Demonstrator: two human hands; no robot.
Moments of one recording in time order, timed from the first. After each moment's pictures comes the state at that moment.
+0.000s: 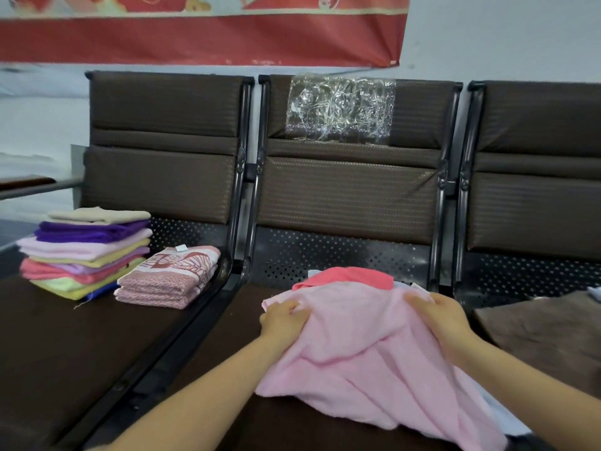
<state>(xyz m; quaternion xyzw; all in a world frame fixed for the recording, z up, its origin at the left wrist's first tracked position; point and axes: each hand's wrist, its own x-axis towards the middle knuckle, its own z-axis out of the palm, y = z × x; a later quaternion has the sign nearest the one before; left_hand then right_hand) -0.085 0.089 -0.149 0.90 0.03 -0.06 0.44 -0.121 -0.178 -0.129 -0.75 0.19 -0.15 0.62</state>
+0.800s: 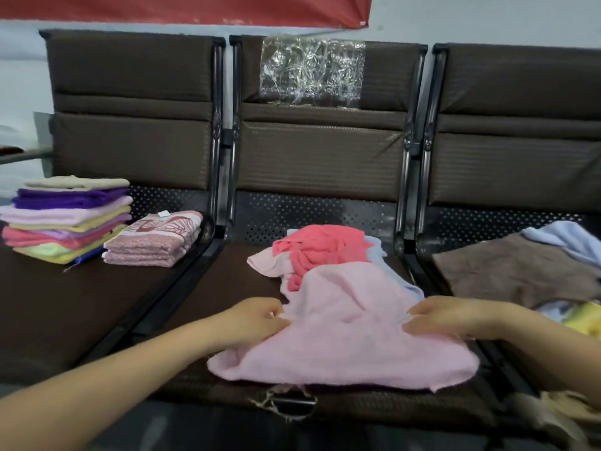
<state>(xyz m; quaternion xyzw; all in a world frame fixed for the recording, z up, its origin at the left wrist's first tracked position) -0.197 0.129 -0.125 0.92 -0.19 -0.15 0.31 -0.248 -0.207 -0.090 -0.89 0.03 0.27 0.36</state>
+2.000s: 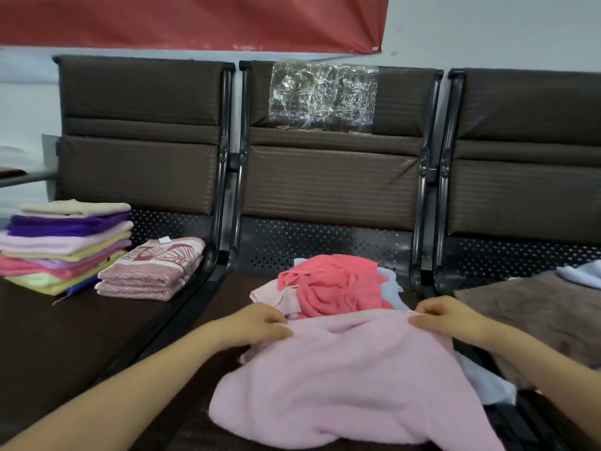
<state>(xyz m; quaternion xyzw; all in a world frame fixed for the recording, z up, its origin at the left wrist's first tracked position) -0.099 0.134 -0.136 0.90 -0.23 -0.18 0.32 -0.152 -0.242 -0.117 -0.93 -0.02 0.06 0.36</state>
